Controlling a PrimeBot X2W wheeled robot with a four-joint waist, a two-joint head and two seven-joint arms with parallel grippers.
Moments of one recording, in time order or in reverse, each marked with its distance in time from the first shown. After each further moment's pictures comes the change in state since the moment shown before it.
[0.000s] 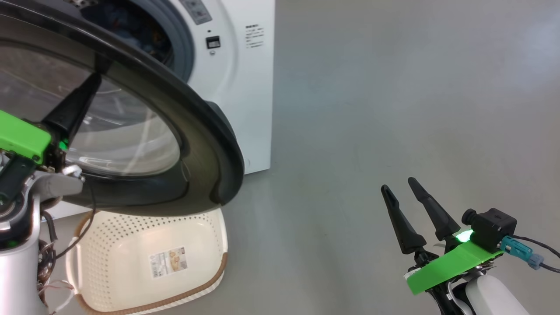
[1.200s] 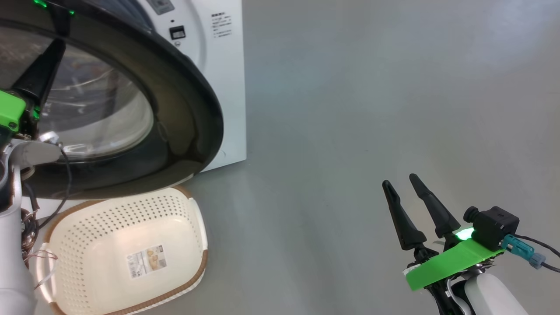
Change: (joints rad) left arm -0.136 0.018 0.013 0.168 0.061 -0.078 -0.068; right arm -0.003 0.027 -0.027 -0.006 -0.001 0.000 0.000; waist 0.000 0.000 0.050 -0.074
